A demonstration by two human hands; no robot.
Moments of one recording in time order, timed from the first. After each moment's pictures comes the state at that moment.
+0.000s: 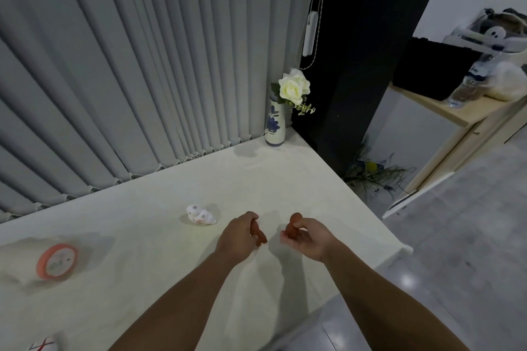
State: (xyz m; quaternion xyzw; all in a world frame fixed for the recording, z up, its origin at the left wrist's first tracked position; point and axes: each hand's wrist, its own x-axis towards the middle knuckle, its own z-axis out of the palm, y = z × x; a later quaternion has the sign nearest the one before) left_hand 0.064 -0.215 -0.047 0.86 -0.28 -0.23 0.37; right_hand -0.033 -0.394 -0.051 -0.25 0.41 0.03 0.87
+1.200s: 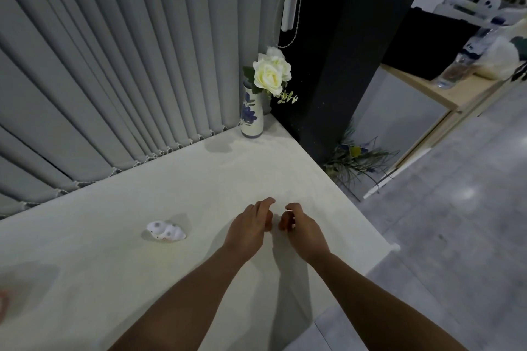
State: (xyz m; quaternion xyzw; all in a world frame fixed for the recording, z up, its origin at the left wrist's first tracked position) left_hand 0.087 -0.308 -0.078 0.86 -0.45 -0.12 0.22; right_hand -0.020 -0.434 -0.074 -0.89 0.28 0.00 0.37
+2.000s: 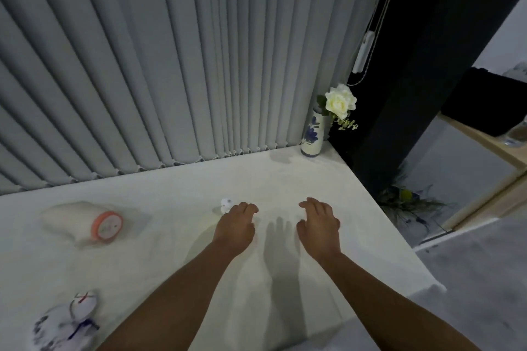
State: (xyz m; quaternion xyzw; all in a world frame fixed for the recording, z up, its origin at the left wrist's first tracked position) left_hand 0.089 -0.159 -0.033 0.93 -0.29 -0.06 0.20; right_hand 0.000 -0.347 -0.025 -0.96 0.20 -0.10 0.17
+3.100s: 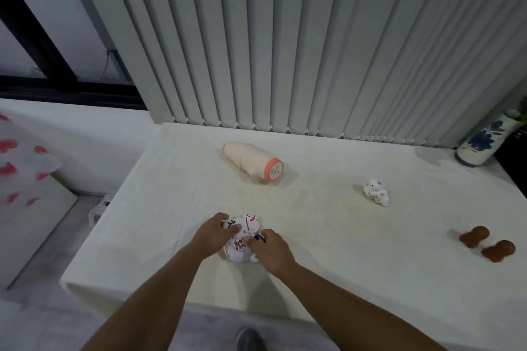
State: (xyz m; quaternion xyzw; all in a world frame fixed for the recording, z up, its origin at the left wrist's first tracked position) left_hand 0.030 0.227 -0.057 0.89 0.14 -0.20 0.38; right_hand 0.000 0.062 -0.056 -0.85 0.08 0.25 0.45
